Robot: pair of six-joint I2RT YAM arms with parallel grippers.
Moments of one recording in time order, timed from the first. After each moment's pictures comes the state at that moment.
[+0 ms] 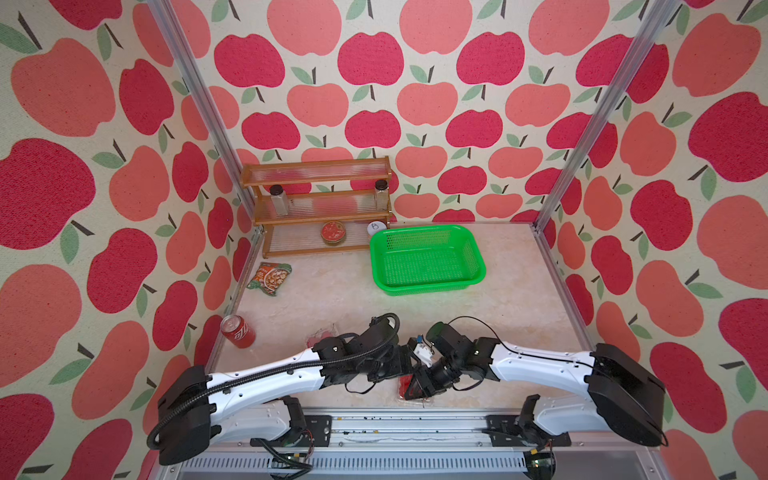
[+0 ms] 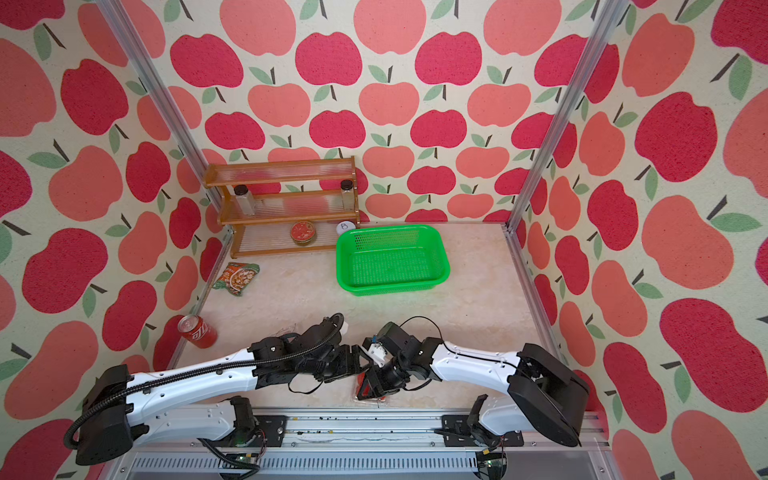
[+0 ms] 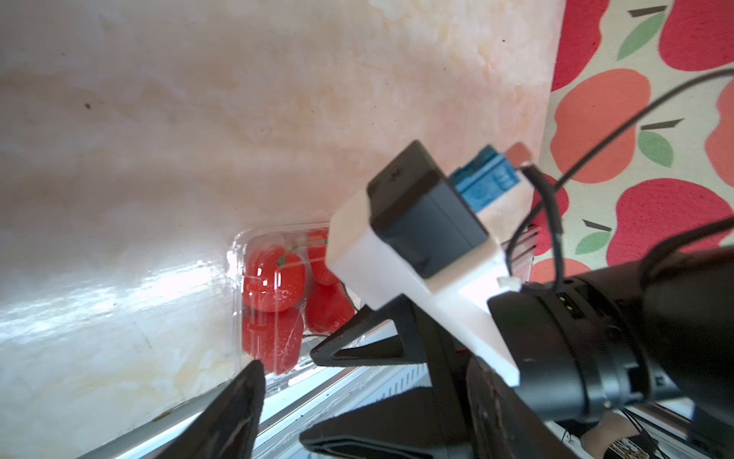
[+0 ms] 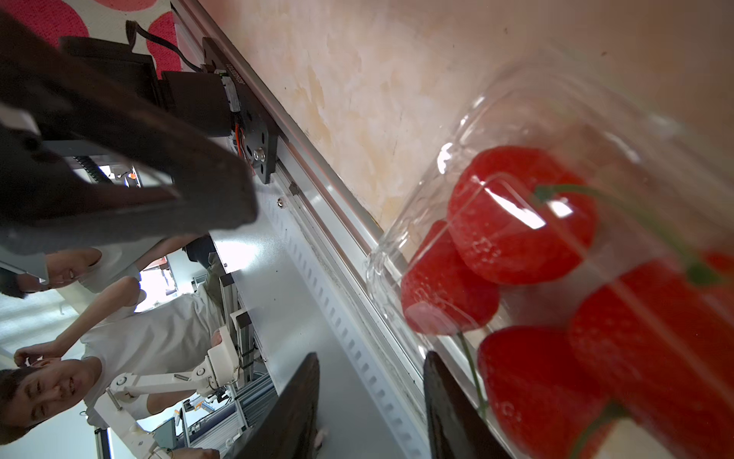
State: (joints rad) left arm -1.12 1.11 0.71 -0.40 0.14 -1.21; right arm 1.09 1.36 0.60 -0.25 -0.69 0.70
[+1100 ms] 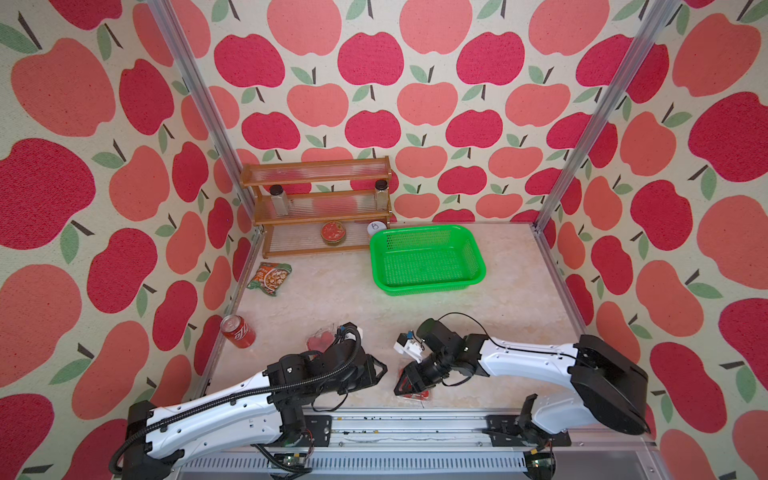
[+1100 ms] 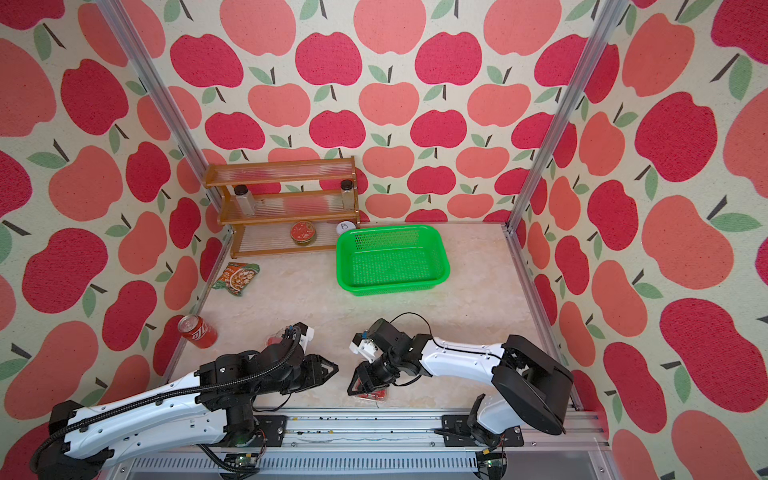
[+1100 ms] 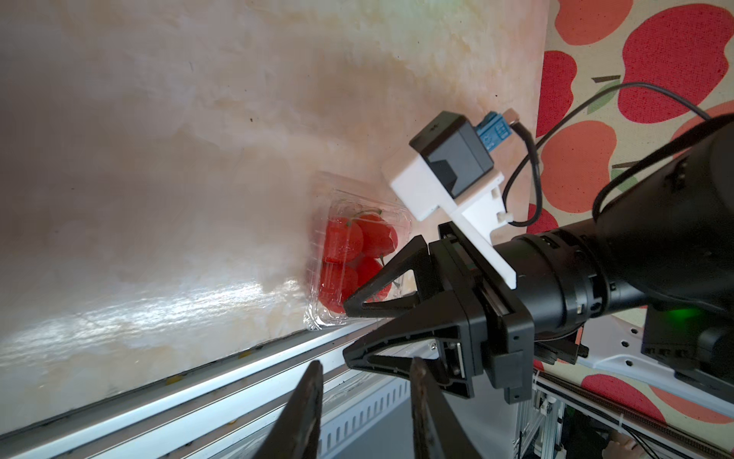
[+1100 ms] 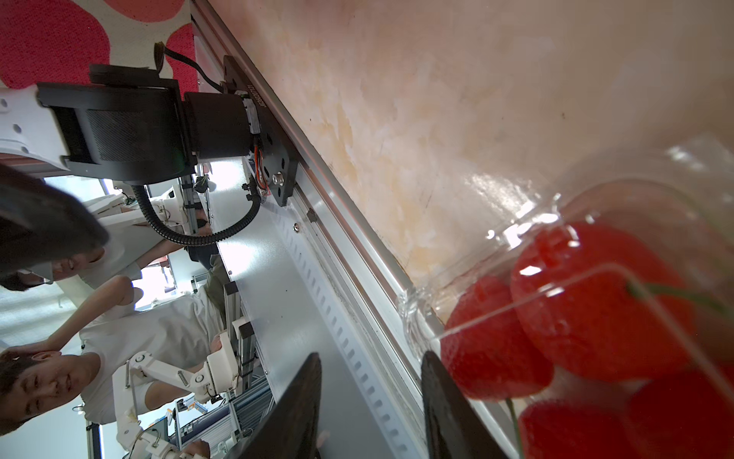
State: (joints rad) left arm -1.17 0.73 0.63 -0.70 -0.06 -1.29; right arm 1.10 1.45 0.67 -0.18 -0.68 0.71
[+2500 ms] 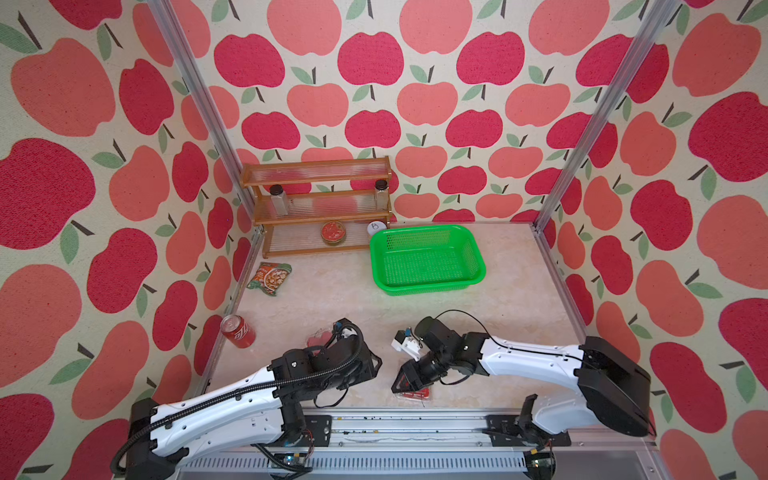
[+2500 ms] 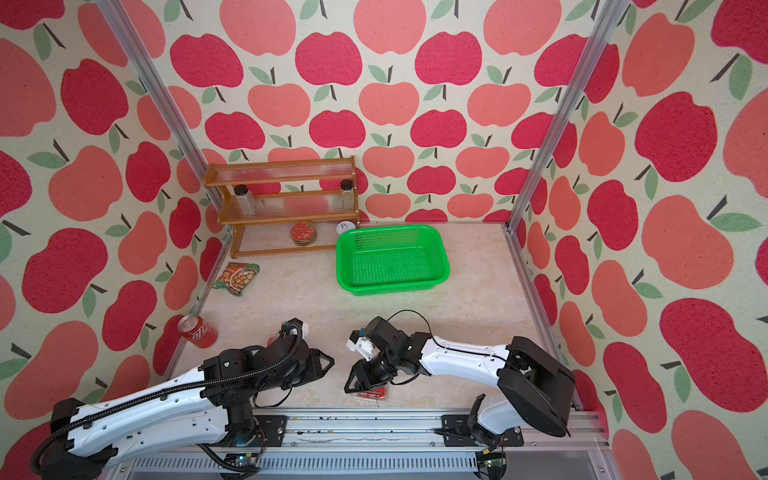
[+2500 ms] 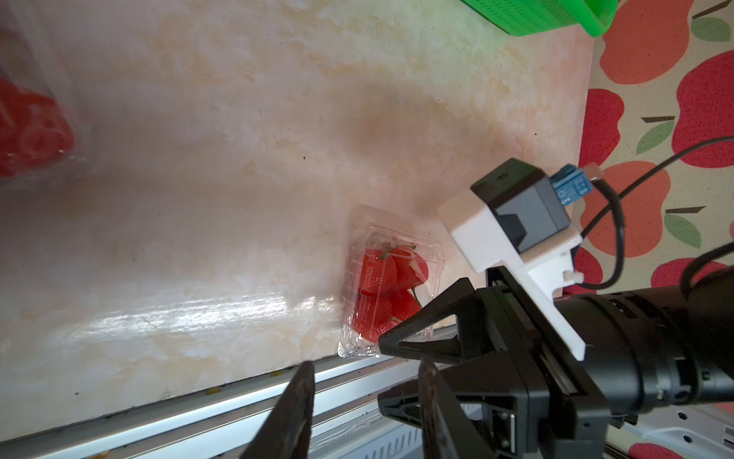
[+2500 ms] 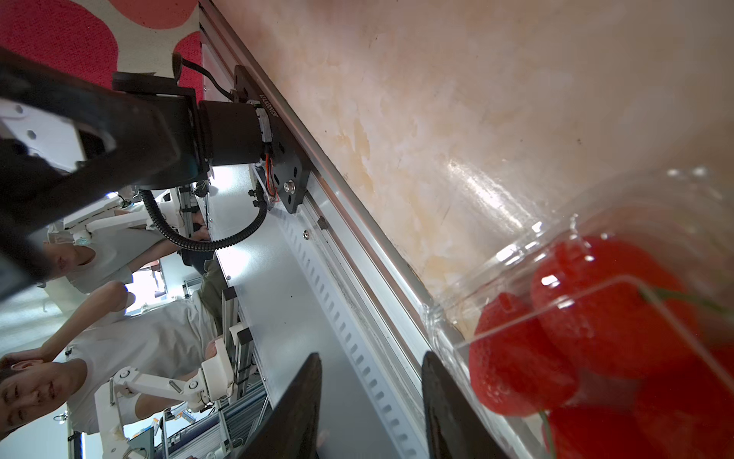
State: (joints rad) left arm -1.13 0.82 0.68 -0.74 -0.12 -1.29; right arm 1.11 1.40 0.70 -0.23 -0.64 0.71
